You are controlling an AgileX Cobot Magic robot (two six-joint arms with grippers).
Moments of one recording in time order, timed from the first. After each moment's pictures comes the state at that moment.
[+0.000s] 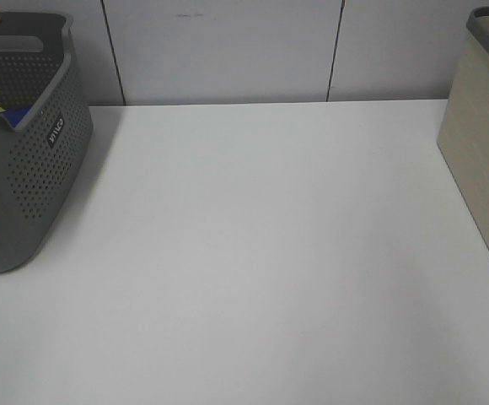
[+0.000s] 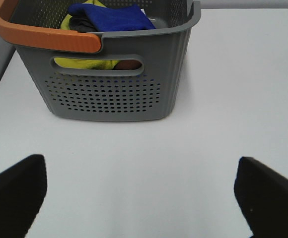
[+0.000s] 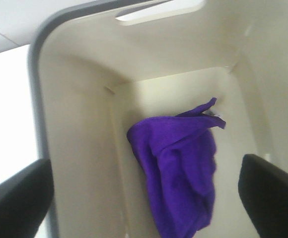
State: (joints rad) left arm 0.05 -0.01 -0.50 -0.01 1.04 0.02; right arm -0.31 1.91 -2.04 0.12 1.22 -0.08
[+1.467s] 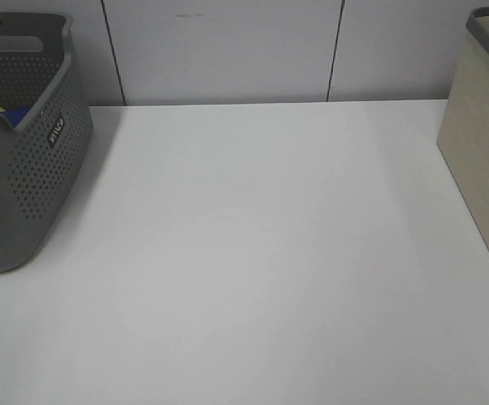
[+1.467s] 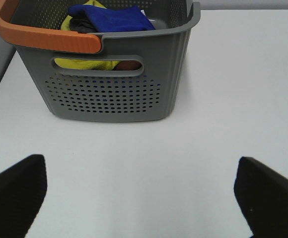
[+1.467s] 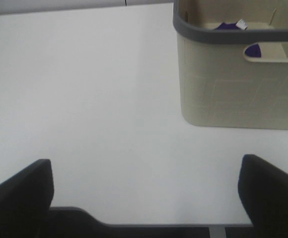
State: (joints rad) left arm 0.05 -0.01 -0.50 -0.01 1.04 0.02; right arm -0.03 0.00 -0.62 0.05 1.22 -0.02
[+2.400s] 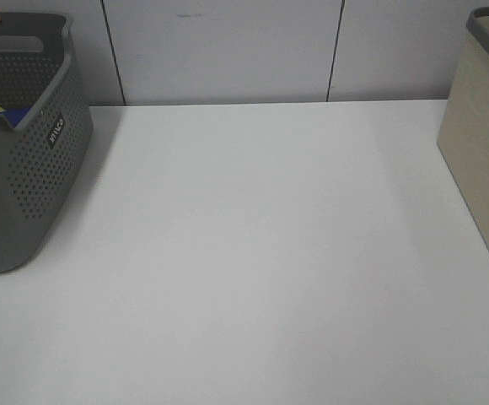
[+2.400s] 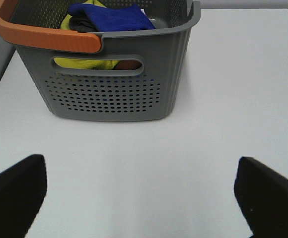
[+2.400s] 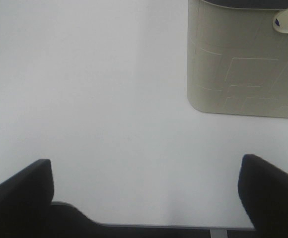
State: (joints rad) left arm 0.05 -0.01 -0.50 -0.01 1.04 0.02; right arm -0.03 0.00 -0.46 0.06 1.10 -0.06
